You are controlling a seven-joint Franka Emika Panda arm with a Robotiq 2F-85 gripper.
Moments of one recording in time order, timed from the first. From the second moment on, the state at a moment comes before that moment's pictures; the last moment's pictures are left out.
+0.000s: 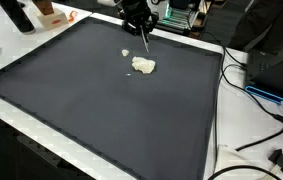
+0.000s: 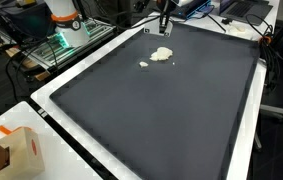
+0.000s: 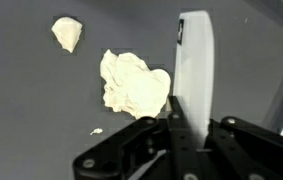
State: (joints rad) arm 0.06 0.19 0.10 -2.15 0.27 2.15 -0.46
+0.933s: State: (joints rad) arm -0.02 0.22 0.10 -2.18 0.55 2.21 -0.95
